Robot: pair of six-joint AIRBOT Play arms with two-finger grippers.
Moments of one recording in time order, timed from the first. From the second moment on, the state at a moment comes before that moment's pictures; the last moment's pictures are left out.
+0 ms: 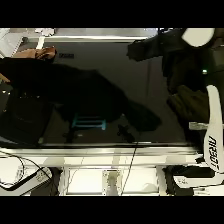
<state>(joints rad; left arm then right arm) 0.56 -1.15 1.70 0.90 -1.48 -1.18 0.37 -1.46 2.04 -1.24 1.33 1.50</state>
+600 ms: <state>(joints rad) 0.56 -1.12 1.23 1.33 -1.42 -1.23 0.28 -1.56 1.87 -1.20 1.52 1.41</state>
